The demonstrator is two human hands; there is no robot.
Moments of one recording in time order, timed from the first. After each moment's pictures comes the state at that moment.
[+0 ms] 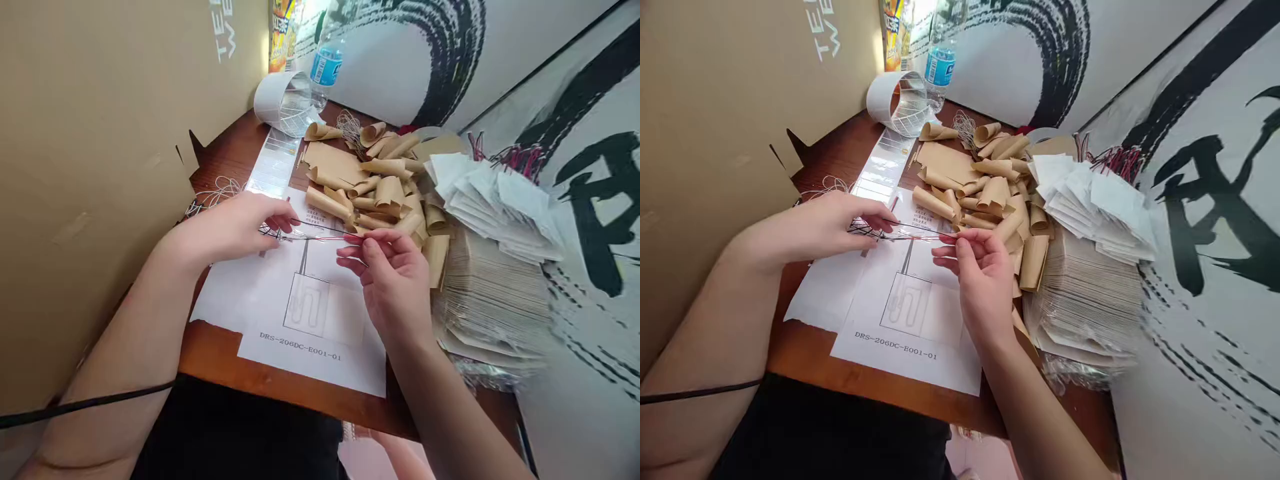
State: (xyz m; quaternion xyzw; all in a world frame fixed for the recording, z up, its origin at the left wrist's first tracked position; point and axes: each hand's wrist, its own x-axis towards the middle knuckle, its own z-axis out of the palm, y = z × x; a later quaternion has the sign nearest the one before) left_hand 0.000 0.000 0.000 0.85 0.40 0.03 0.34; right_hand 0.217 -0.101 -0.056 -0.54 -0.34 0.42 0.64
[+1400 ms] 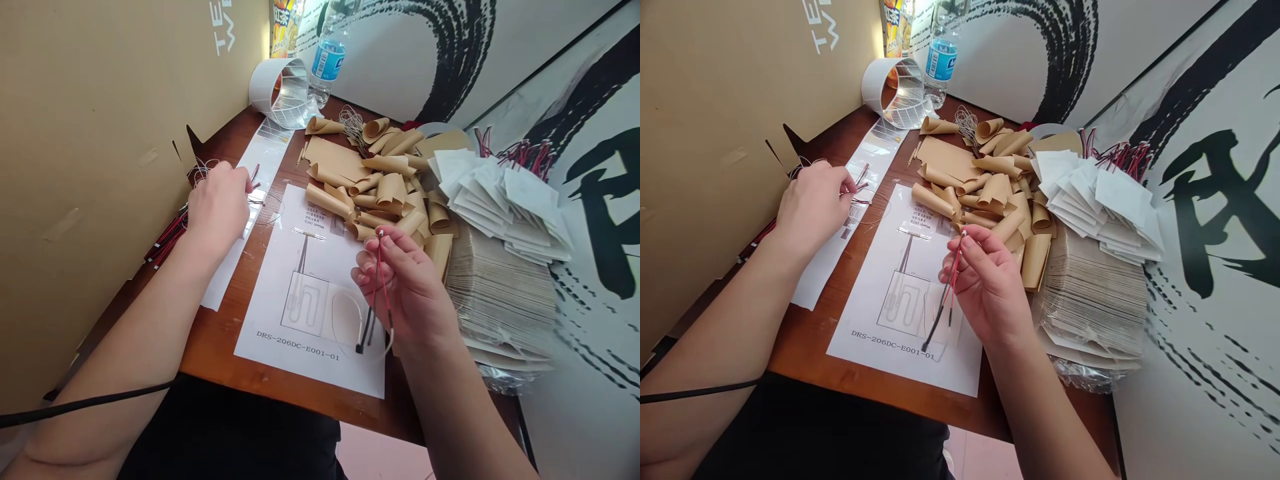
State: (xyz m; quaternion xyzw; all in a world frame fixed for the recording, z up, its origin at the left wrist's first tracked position) left_hand 0.007 0.013 -0.033 0.74 0.65 0.15 0.08; right_hand 0.231 -0.104 -0.039 -0.45 -0.28 0.60 0.61
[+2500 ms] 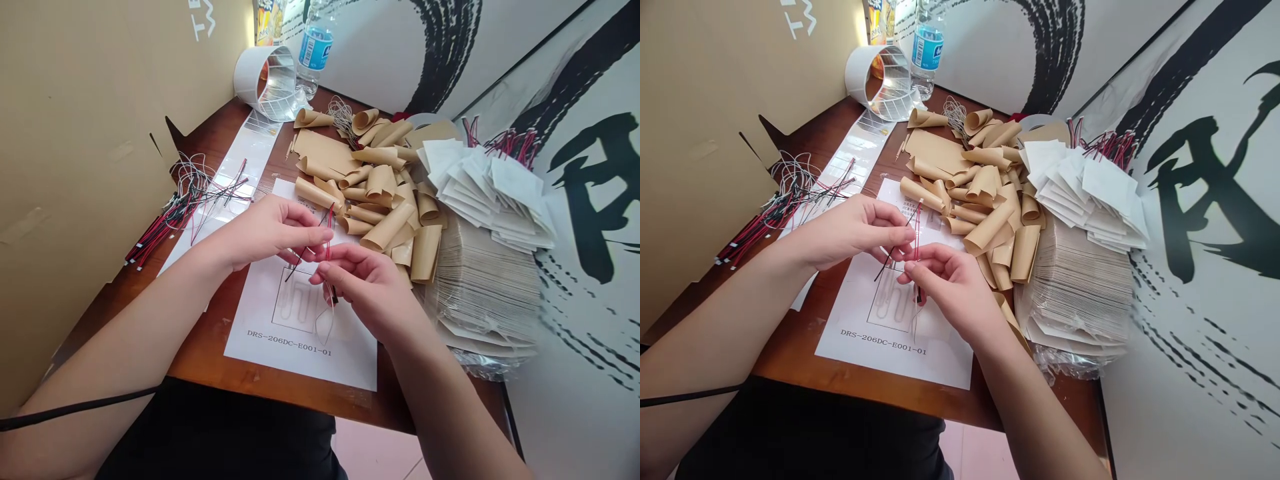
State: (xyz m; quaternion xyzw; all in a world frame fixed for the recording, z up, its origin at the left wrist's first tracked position) left_hand 0.047 -0.017 -0.018 0.60 0.36 0.16 0.69; right_hand 0.222 -0.114 -0.042 -0.54 -0.42 0.59 0.43
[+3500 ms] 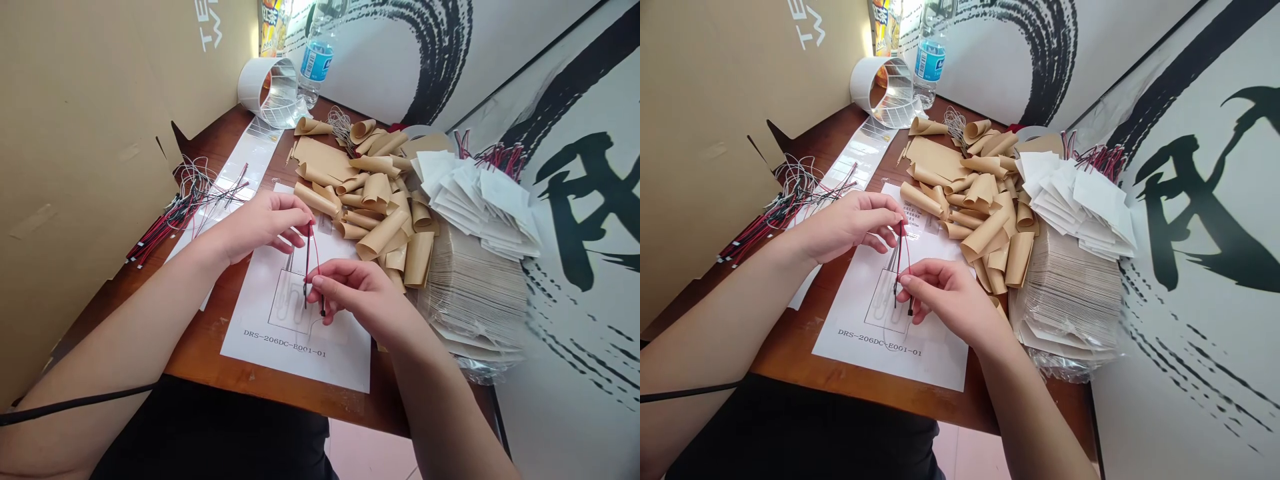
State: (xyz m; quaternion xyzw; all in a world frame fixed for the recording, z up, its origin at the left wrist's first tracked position) left_hand 0.046 -0.010 -0.021 0.57 0.40 0.21 0.69; right_hand 0.230 -0.116 -0.031 -0.54 -0.42 0.64 0.34
